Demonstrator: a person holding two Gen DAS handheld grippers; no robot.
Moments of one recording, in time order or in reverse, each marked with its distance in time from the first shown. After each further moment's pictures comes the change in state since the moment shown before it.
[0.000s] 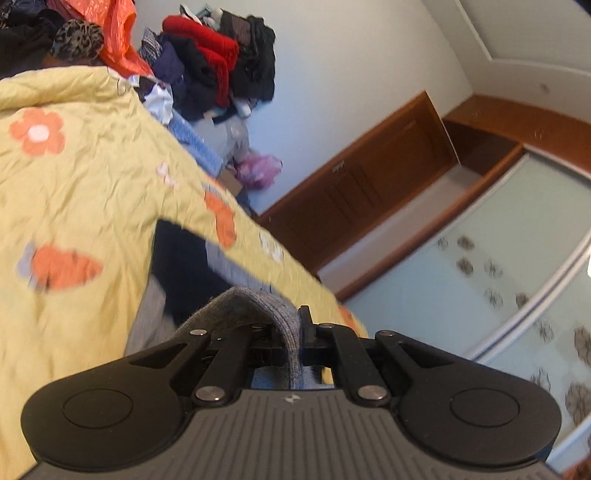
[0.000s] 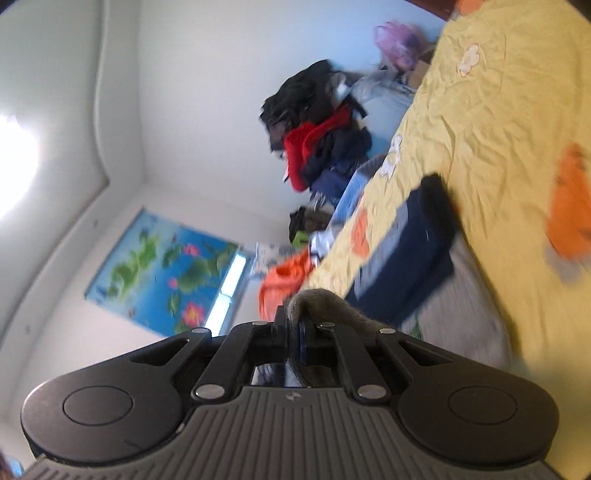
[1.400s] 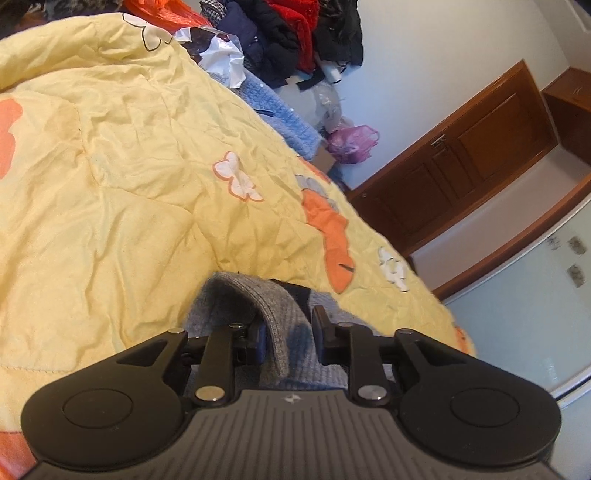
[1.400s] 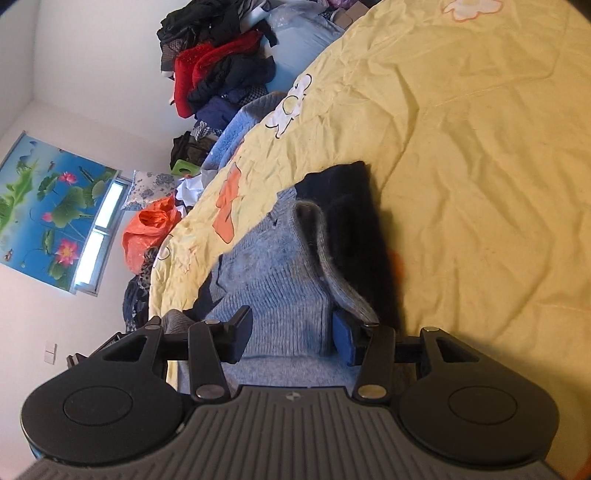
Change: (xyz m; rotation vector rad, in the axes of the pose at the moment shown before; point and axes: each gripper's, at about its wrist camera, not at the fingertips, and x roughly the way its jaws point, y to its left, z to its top) left arm 0.203 0.082 0.077 -0.007 0.141 0.329; right arm 0.171 -0.071 0.067 -0.112 0.281 -0.436
